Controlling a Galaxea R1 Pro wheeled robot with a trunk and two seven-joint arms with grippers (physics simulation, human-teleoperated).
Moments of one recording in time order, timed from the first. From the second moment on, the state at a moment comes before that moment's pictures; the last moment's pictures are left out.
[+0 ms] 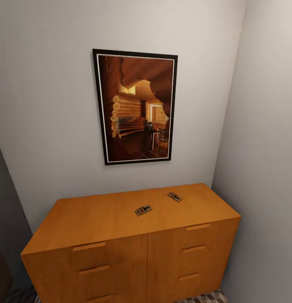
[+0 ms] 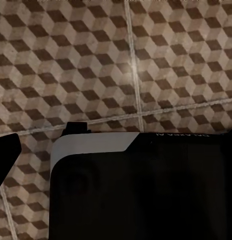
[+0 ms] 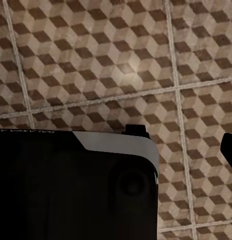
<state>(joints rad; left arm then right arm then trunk) -0.19 -0.02 -0.47 -0.01 0.54 -0.05 -0.07 -0.19 0.01 0.00 0.03 0.01 -0.11 0.02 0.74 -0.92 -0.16</state>
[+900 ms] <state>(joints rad) -0.19 -0.02 -0.47 -0.01 0.54 -0.05 -0.07 -0.19 0.01 0.00 0.03 0.01 -0.11 0.02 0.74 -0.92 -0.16</state>
